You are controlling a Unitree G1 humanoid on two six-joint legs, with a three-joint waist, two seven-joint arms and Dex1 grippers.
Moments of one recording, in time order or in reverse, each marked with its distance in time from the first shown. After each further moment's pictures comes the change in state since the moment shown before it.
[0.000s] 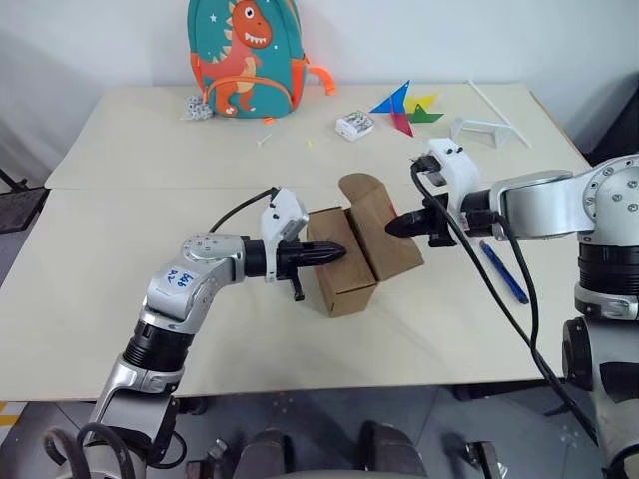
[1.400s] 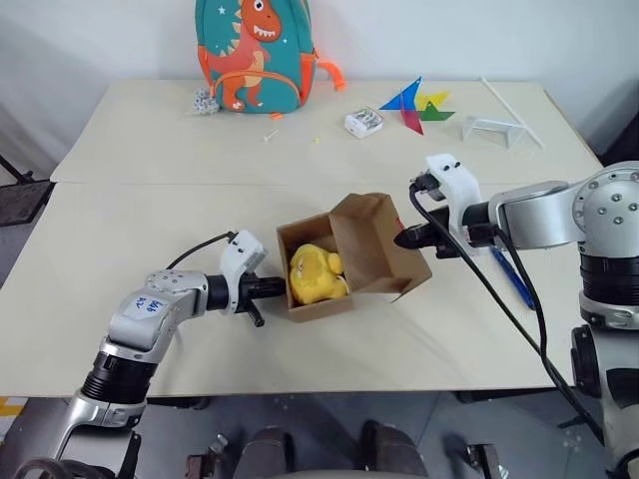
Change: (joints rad) left arm 0.185 0.133 0.053 -0.029 0.030 0.163 0.069; right arm 0.048 -0.043 0.072 -0.108 -0.164 0.017 0.149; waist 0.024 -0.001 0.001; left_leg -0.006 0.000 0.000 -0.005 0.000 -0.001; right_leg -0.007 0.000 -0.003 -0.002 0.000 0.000
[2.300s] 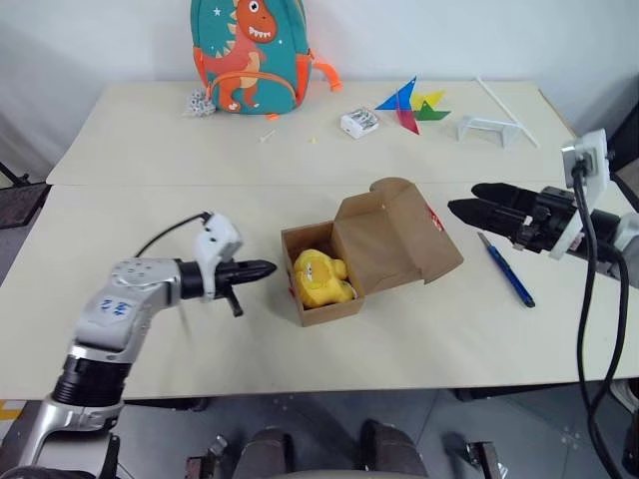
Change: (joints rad) left arm 0.054 0.110 0.146 -0.003 0.001 -0.261 -0.098; right arm 0.512 -0.105 -0.440 -0.131 -0.280 -0.654 0.804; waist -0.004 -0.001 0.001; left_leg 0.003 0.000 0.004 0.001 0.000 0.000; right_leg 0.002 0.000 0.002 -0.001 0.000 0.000
